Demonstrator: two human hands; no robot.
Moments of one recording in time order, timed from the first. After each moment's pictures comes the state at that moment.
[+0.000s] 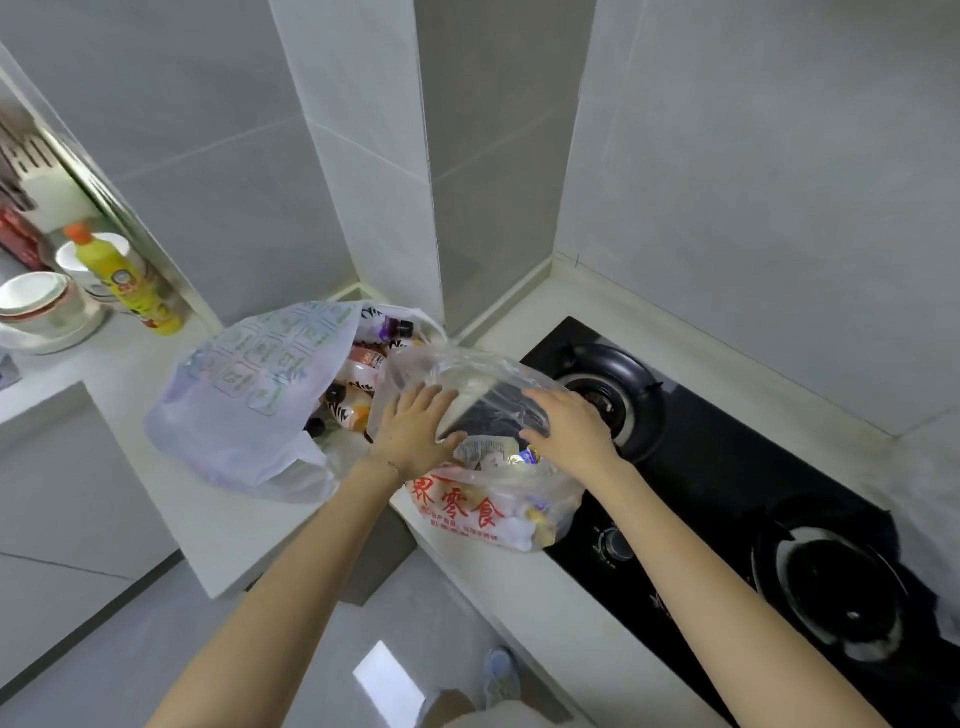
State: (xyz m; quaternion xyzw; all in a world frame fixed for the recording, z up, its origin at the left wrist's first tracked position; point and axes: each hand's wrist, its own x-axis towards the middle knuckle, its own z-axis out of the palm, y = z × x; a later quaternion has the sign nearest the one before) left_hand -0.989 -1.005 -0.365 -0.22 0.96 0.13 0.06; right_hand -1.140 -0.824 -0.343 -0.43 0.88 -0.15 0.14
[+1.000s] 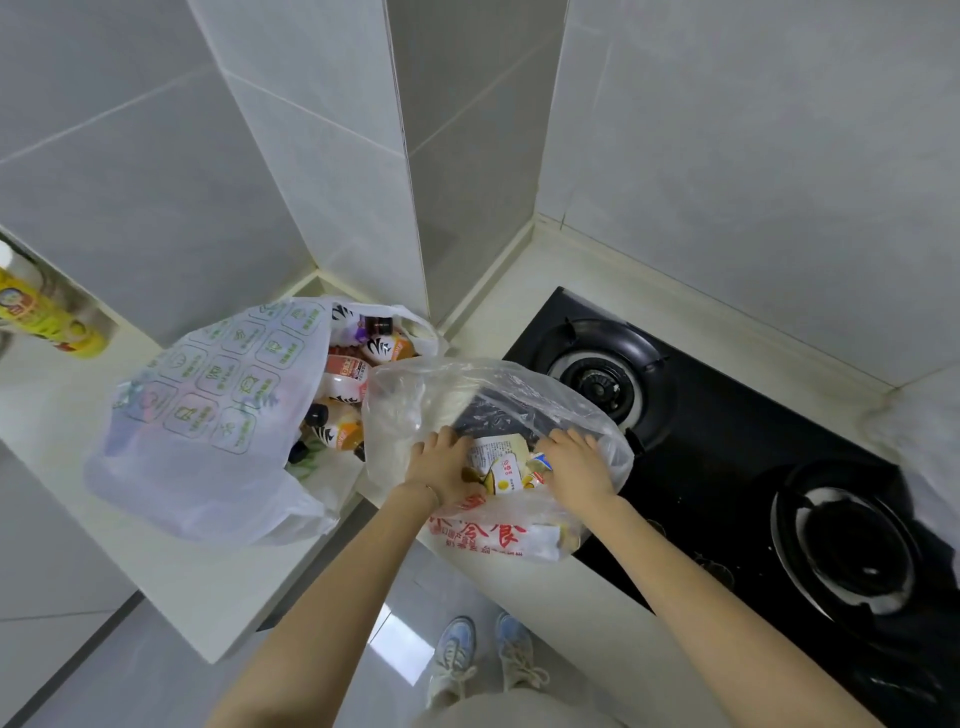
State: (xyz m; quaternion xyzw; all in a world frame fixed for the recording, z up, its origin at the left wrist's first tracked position) left_hand -1.023 -1.018 -0.451 -0.18 0.95 0.18 0.21; right_hand -1.129 -0.840 -0.437 -0.39 0.90 0.00 0.17
